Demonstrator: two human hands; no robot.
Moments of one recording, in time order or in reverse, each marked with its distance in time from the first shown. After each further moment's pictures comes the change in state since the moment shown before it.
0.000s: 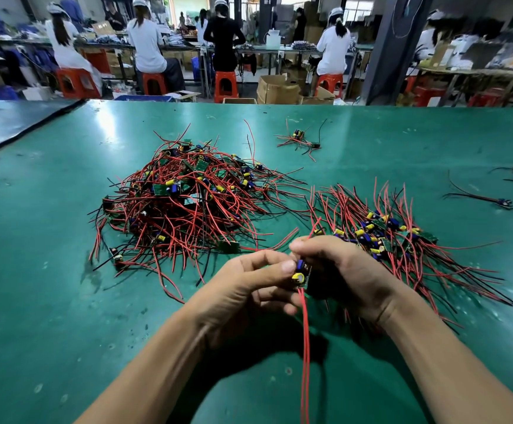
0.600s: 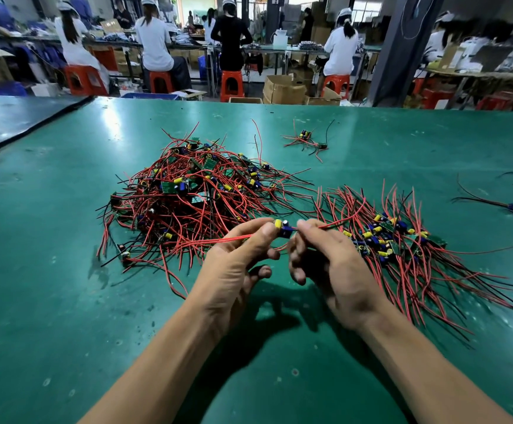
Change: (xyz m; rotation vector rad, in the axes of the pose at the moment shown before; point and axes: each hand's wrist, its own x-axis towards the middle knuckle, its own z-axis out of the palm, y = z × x) left_hand 0.007 0.007 -0.007 -0.058 0.306 0.268; right_hand 0.015 0.010 0.024 0.138 0.147 -0.369
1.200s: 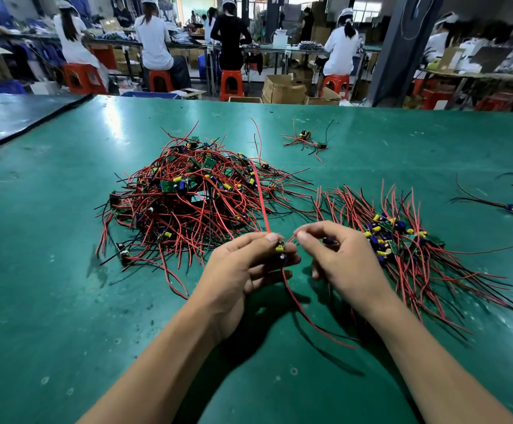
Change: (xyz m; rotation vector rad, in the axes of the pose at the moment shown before) left_hand -0.001 0.000 0.004 0.079 0.010 -0.081; right_hand 0.007 0.003 -0.031 -0.668 0.218 -0.115
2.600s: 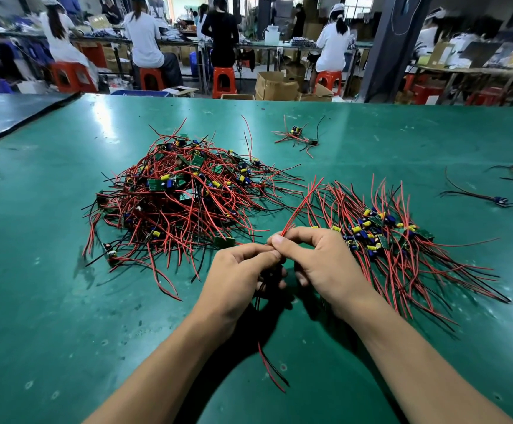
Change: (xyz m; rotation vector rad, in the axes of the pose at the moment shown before) left_hand 0.005 -0.019 0.005 0.259 0.039 0.037; right_hand -0.004 -0.001 0.013 0.230 -0.095 0.130
